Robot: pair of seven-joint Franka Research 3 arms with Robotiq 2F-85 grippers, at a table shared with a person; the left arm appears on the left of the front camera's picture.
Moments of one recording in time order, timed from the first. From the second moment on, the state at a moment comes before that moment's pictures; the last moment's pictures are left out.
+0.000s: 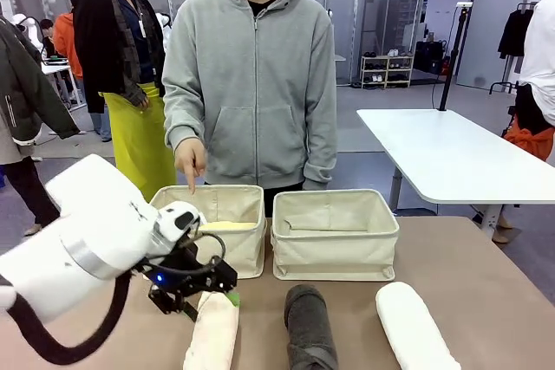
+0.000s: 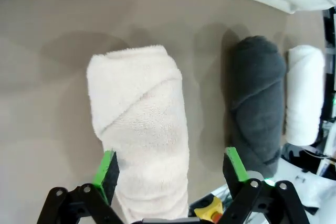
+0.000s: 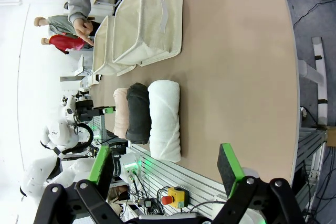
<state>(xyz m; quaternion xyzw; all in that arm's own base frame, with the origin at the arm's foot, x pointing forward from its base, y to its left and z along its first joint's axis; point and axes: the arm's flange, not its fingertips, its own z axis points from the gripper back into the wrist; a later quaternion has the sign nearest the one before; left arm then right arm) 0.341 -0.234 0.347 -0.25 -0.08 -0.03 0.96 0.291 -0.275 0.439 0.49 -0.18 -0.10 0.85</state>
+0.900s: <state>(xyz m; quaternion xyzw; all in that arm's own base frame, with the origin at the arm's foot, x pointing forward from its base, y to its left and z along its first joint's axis) 0.330 -0.251 0.317 -0.17 -0.11 -0.04 0.98 0.291 -0.275 0.439 0.49 -0.18 -0.10 0.85</state>
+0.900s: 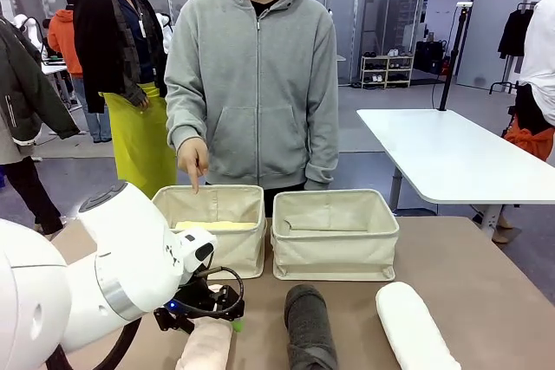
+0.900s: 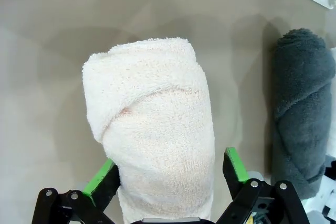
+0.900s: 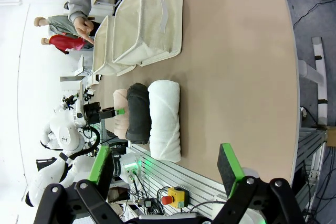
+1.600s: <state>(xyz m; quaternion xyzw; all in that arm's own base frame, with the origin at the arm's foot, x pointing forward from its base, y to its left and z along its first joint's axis) 0.333 -0.247 0.327 -0.14 -0.12 -0.08 0.98 0.291 -0.275 0.439 0.49 -0.18 -0.10 0.85</state>
